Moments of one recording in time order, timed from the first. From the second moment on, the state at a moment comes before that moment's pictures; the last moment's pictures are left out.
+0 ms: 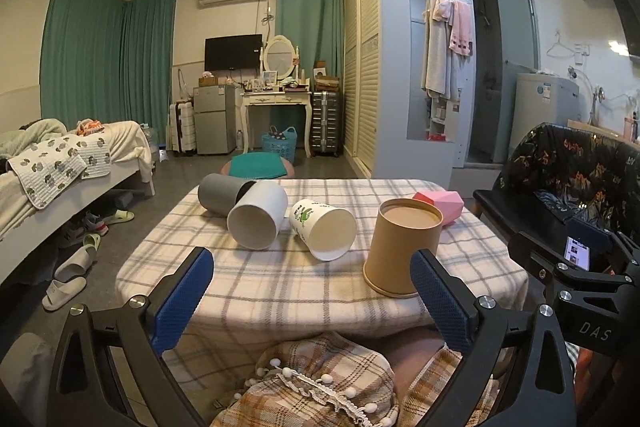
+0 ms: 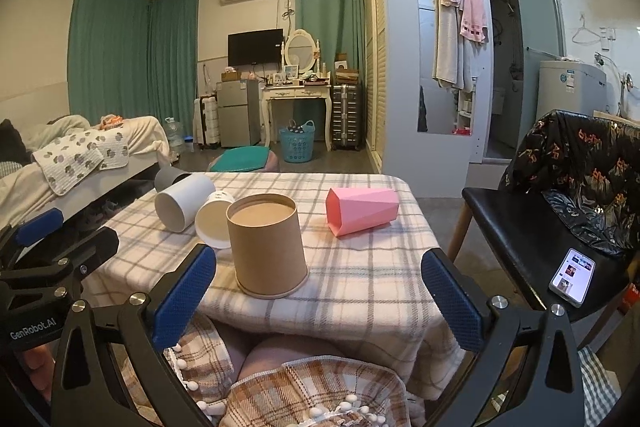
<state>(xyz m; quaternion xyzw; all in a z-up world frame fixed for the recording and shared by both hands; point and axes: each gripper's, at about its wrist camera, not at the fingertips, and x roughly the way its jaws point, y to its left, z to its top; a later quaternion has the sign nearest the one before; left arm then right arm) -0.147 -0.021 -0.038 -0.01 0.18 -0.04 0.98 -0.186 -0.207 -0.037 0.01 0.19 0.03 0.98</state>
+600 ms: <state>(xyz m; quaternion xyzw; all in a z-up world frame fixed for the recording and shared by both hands) -0.150 -0.017 -0.036 0.00 0.18 -0.03 0.98 -0.187 -0.206 -0.036 0.01 0.19 0.02 0.98</state>
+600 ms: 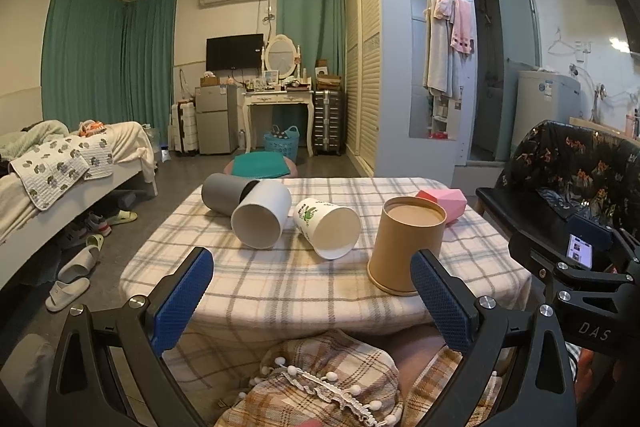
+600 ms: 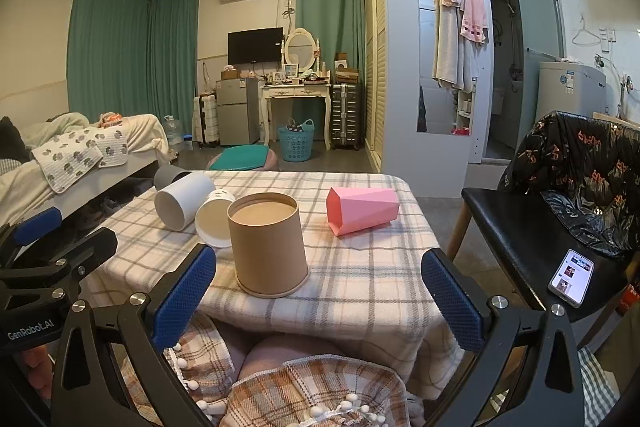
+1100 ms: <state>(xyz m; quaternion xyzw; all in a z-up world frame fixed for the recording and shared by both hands) -0.150 -0.016 -0.037 0.00 0.19 -0.03 0.98 -0.186 -0.205 -0.037 0.00 0.19 0.03 0.98</state>
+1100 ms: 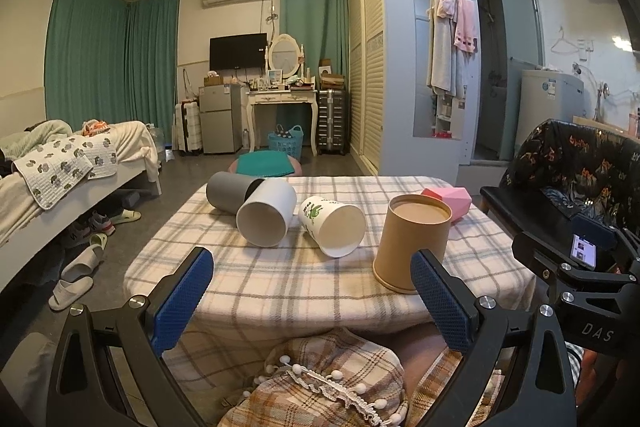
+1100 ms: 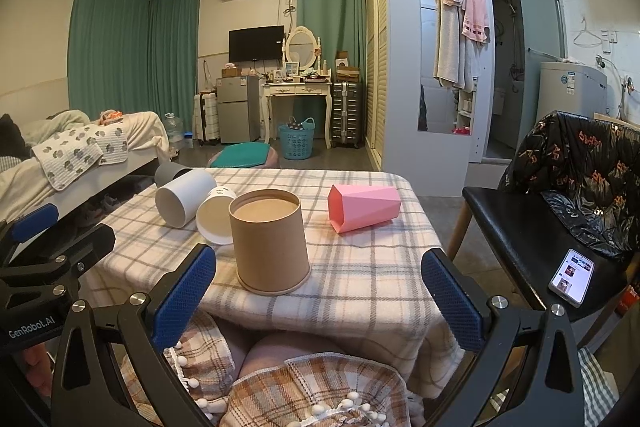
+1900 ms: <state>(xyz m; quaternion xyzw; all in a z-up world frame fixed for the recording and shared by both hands) -0.148 -0.016 -0.037 0.00 0.19 -0.02 0.98 -0.186 -0.204 -0.040 0.00 0.19 0.02 0.98</state>
